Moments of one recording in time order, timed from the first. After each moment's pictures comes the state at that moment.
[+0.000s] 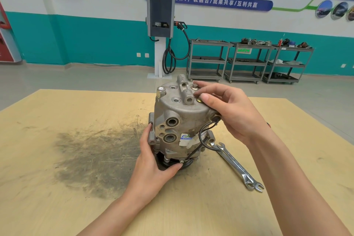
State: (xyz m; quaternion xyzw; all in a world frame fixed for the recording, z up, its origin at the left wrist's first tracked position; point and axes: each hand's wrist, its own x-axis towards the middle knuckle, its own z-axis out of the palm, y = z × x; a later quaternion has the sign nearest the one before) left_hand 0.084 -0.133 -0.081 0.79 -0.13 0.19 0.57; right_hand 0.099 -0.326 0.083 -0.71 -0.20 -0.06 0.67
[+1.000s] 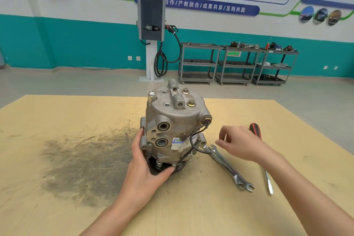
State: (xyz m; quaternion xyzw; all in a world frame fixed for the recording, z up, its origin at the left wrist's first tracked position) left_hand 0.082 -0.133 -0.079 0.79 -0.12 0.19 0.57; right_hand 0.118 -0.402 0.019 -0.99 -0.04 -0.01 0.11
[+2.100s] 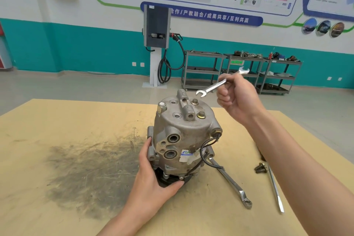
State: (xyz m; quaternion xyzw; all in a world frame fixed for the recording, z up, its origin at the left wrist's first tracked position) left_hand 0.079 -0.137 -0.070 0.79 -0.10 0.16 0.58; right_hand 0.157 -0.344 0.122 -0.57 -0.08 -0.07 0.81
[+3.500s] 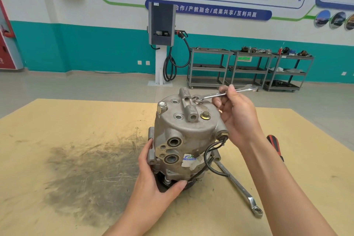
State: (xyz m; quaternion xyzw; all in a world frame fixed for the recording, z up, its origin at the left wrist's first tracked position) left_hand 0.077 -0.138 -0.065 0.77 -0.09 0.15 0.62; right_hand 0.147 -0.325 0.077 -0.53 -0.11 -0.11 0.83
